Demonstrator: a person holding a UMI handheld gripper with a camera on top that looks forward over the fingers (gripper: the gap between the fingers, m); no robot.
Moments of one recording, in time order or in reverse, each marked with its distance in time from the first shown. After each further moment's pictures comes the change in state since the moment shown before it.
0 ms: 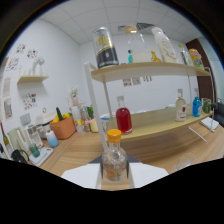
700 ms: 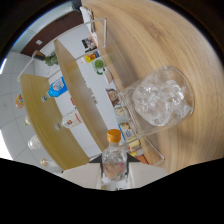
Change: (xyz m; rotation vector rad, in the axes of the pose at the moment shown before) arm 0.123 -0.008 0.003 0.045 -0.290 1.795
